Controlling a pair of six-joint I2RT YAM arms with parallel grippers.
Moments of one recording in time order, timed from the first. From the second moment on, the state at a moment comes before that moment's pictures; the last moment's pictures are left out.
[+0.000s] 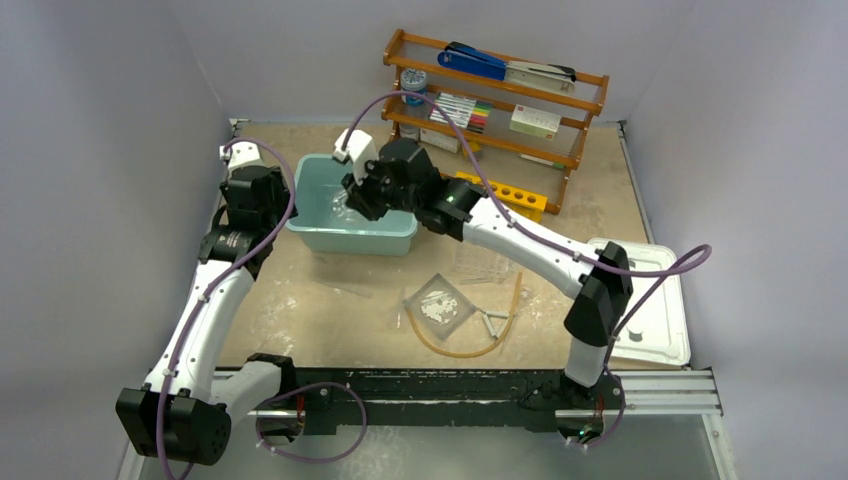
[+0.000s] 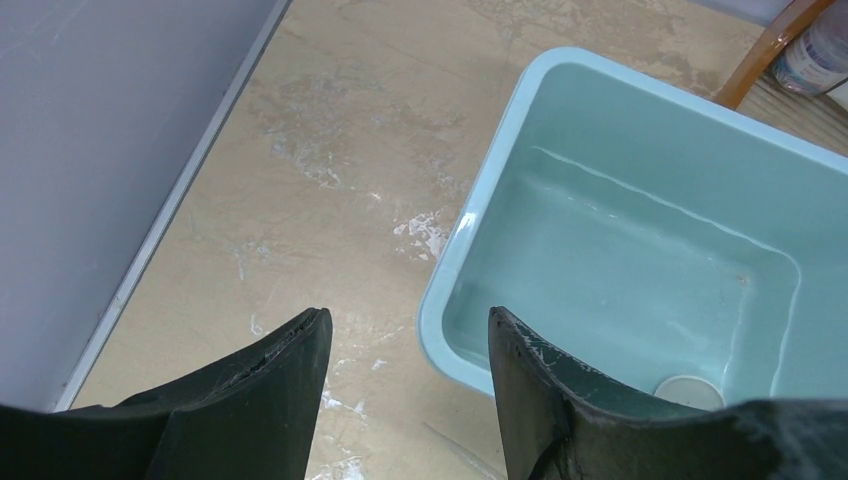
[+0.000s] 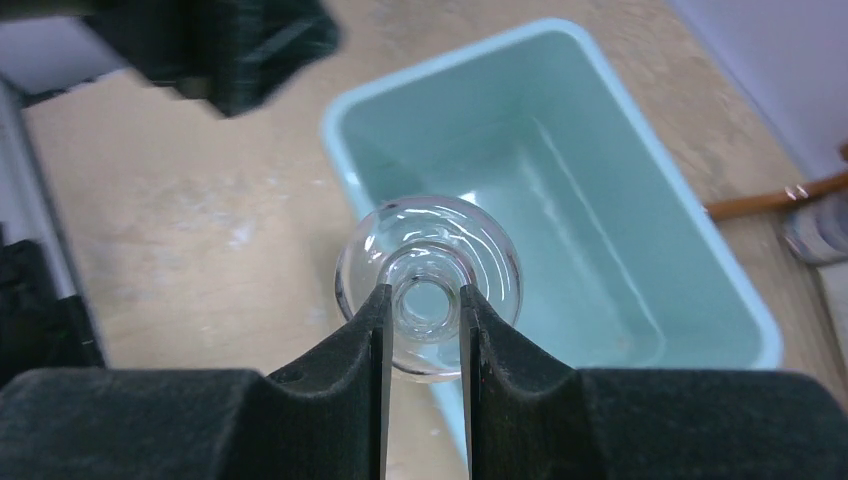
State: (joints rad) left arm -0.12 1.04 1.01 -0.49 -0.41 -0.29; right arm 0.98 1.79 1.75 -0.34 -0.07 -0.09
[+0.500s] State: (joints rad) left arm -0.12 1.04 1.00 -0.49 -0.39 -0.29; right arm 0.78 2.08 1.86 -0.38 -0.07 -0.13
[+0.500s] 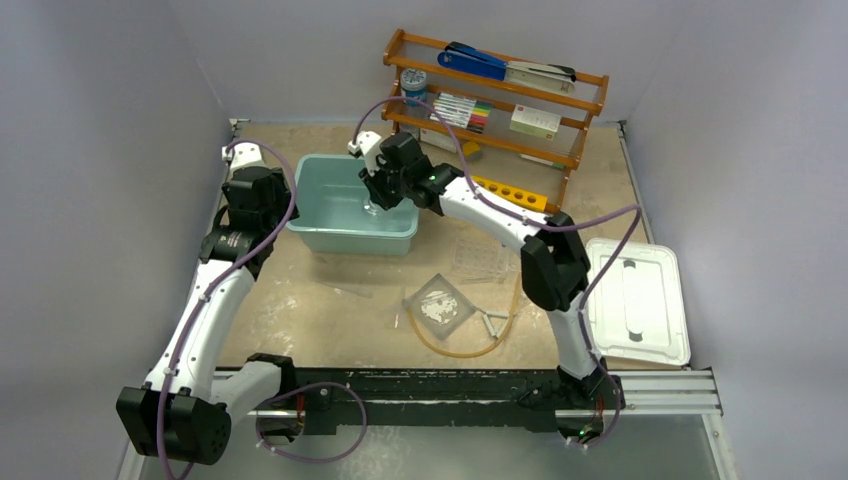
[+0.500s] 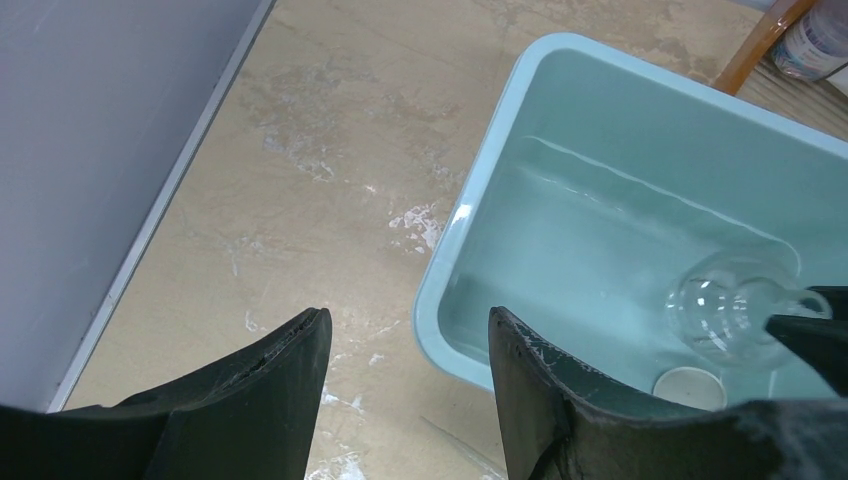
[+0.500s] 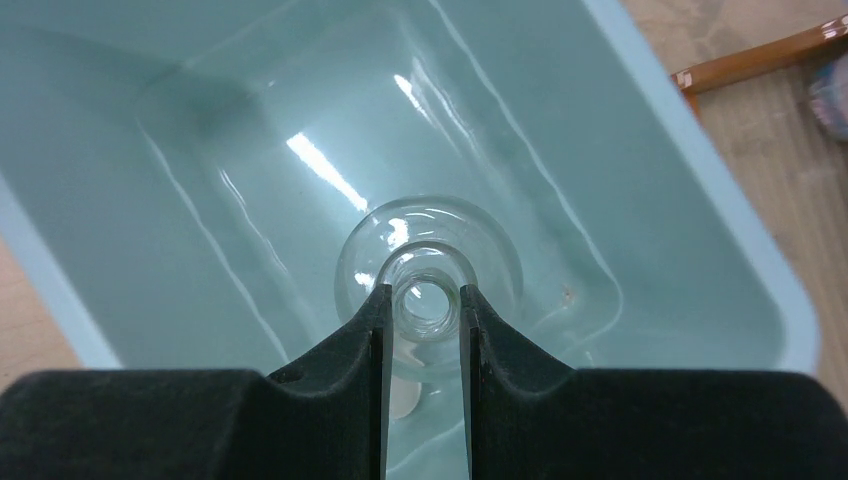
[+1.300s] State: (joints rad) left arm -0.12 1.05 1.00 -0.49 -0.37 -0.28; right arm 0.77 2.22 1.91 -0.37 -0.07 -0.12
